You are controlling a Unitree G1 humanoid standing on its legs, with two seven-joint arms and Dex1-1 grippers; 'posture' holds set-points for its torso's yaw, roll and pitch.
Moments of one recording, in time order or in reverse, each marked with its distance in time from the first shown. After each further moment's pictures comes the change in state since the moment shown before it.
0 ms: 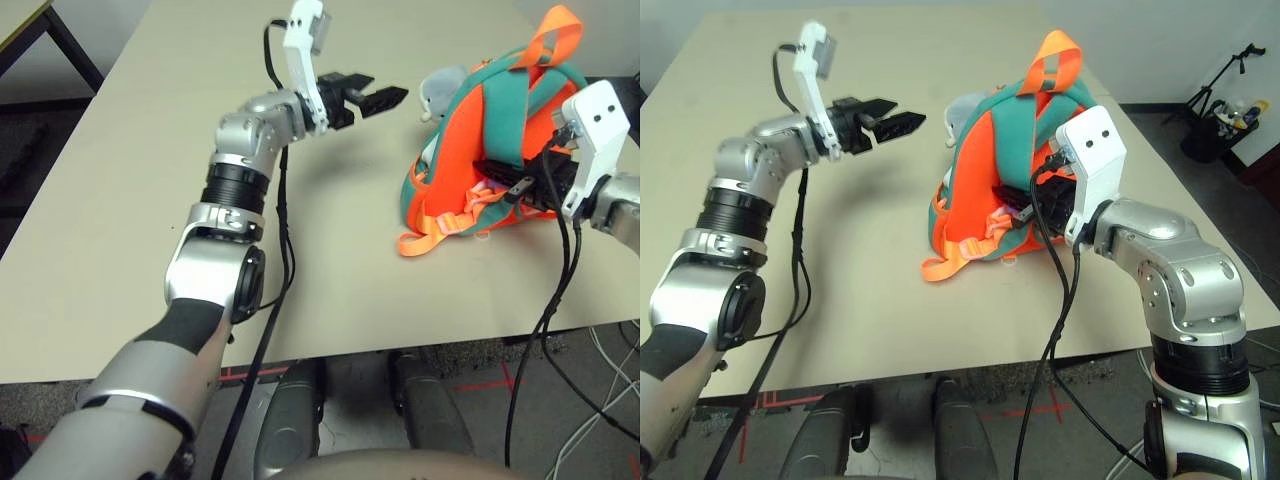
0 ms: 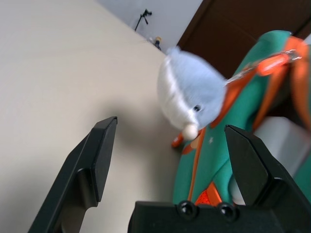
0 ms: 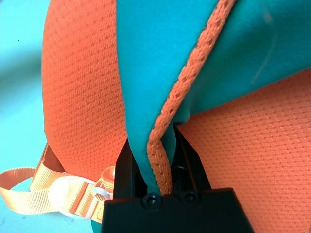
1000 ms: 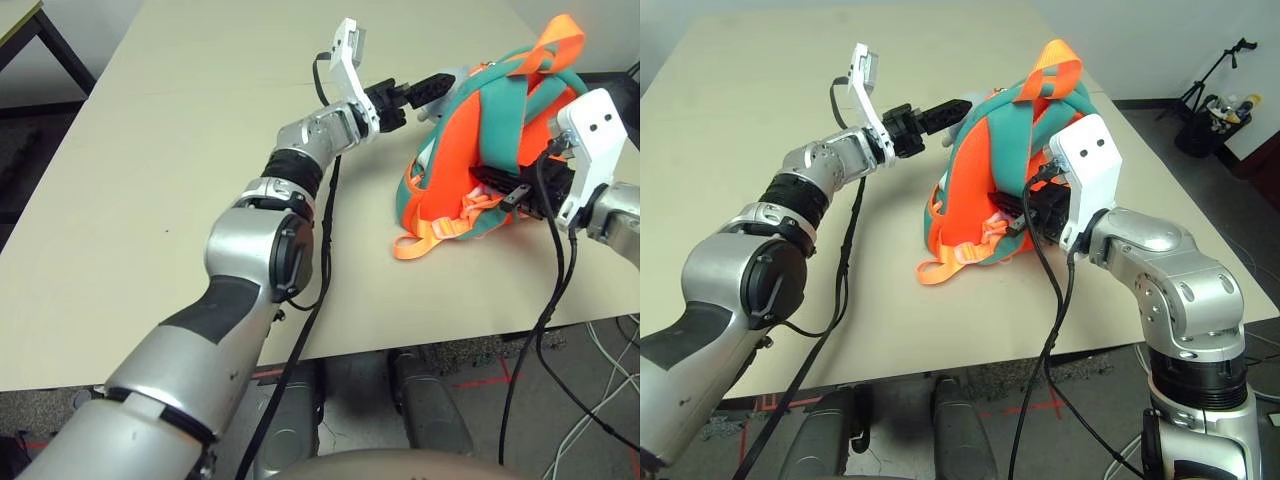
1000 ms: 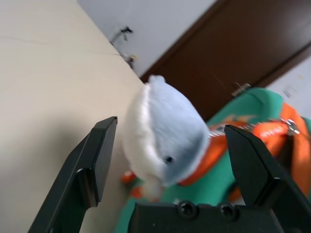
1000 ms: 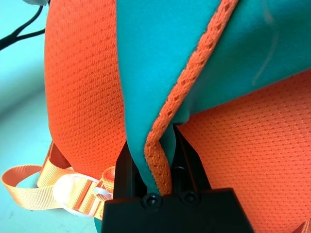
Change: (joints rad) left arm -0.187 -0.137 0.210 0.339 -0.036 -0.154 0.085; right arm 0.040 0.018 -0.017 -0.091 0.016 0.052 -0.045
